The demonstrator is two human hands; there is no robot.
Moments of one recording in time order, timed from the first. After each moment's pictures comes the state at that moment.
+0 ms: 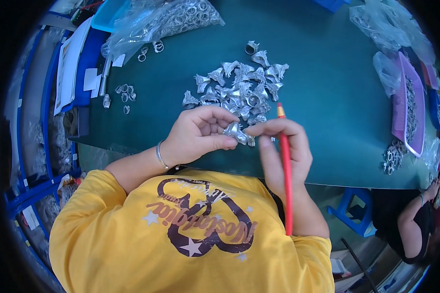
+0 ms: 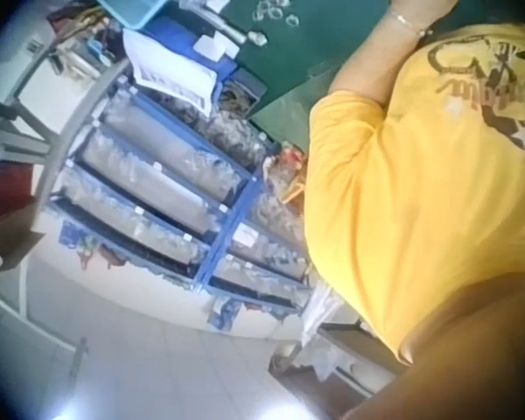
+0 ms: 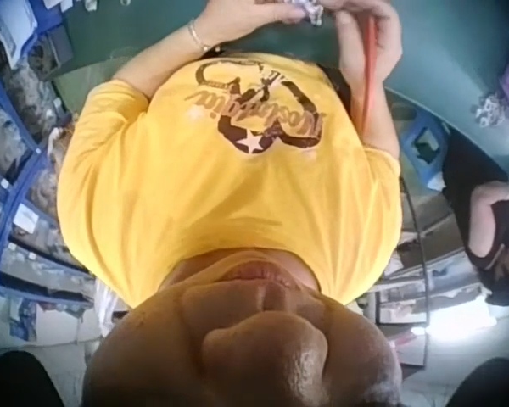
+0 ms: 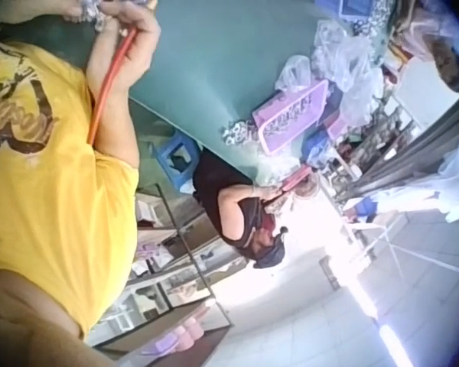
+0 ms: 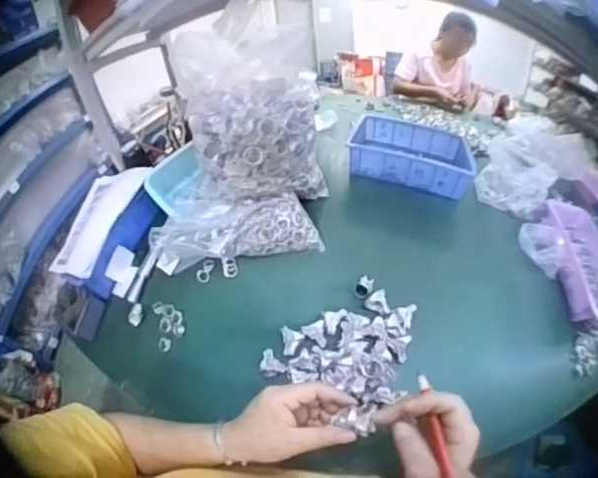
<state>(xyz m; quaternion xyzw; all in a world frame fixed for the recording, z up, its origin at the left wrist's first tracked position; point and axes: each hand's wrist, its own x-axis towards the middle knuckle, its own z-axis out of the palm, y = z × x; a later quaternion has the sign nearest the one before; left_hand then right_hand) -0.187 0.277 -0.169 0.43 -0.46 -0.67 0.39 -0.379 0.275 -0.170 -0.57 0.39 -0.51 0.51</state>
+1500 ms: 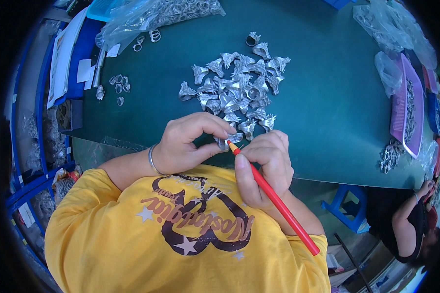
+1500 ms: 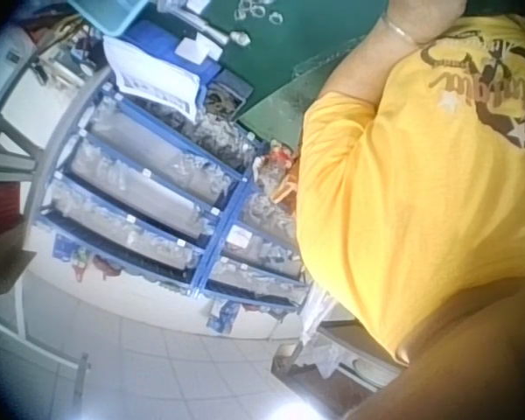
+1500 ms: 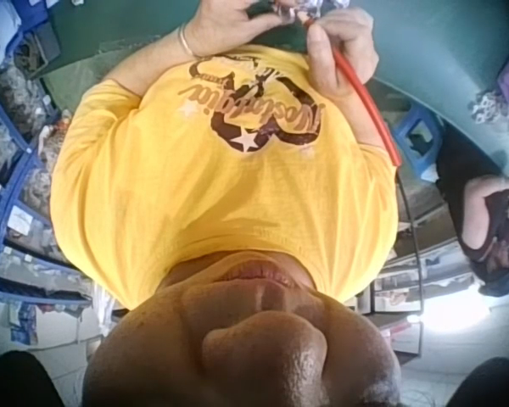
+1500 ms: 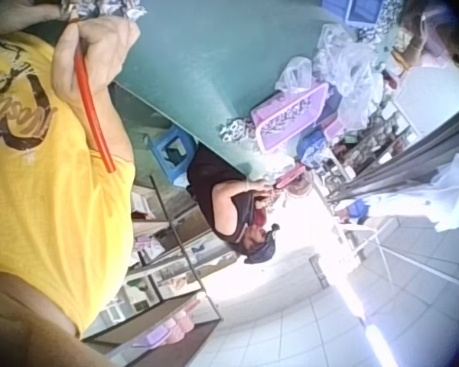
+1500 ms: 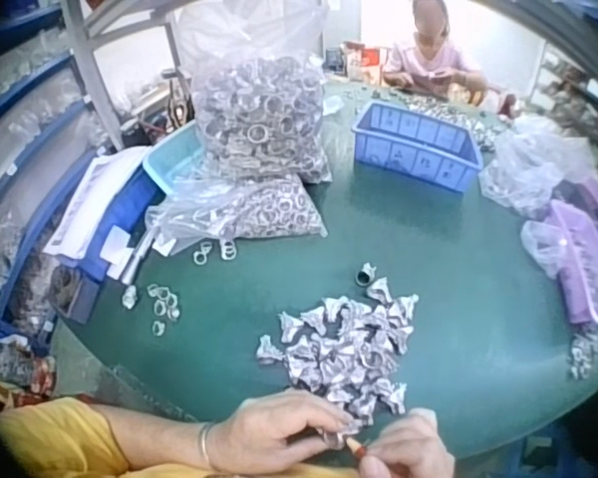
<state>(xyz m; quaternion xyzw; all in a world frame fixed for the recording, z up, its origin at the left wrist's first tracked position) -0.183 0.292 -0.167 0.42 -0.70 -0.39 0.42 -0.369 0.287 -0.169 -0.73 0.30 -0.53 0.32</state>
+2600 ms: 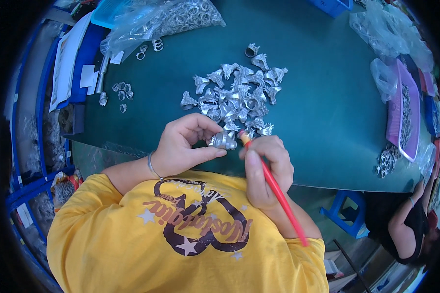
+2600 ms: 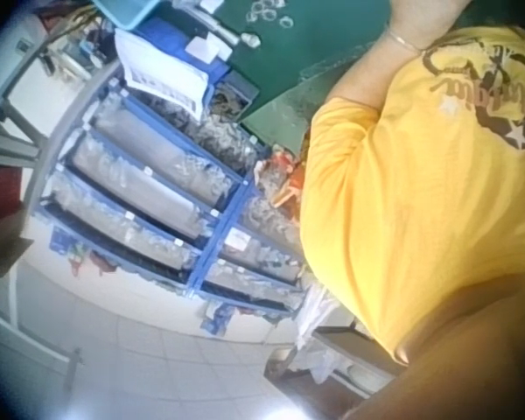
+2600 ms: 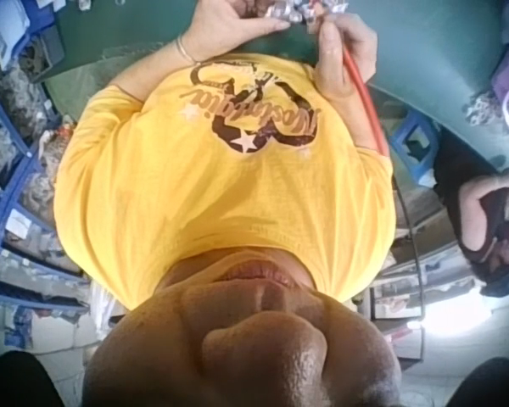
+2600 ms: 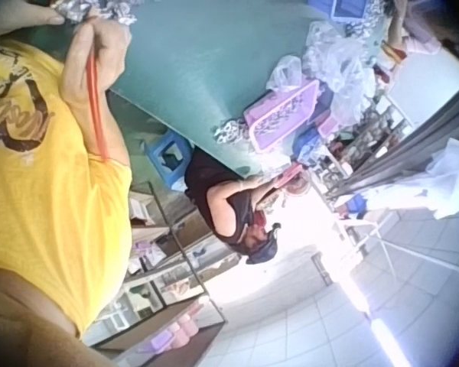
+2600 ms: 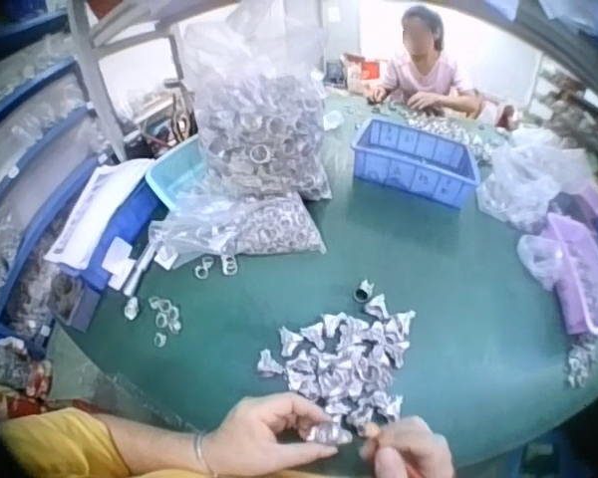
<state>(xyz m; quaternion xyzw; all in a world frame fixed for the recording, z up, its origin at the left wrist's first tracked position) -0.180 0.297 -0.171 0.46 -0.49 -0.60 0.43 -0.361 0.288 -0.174 -0.60 0.34 -0.59 0.42</state>
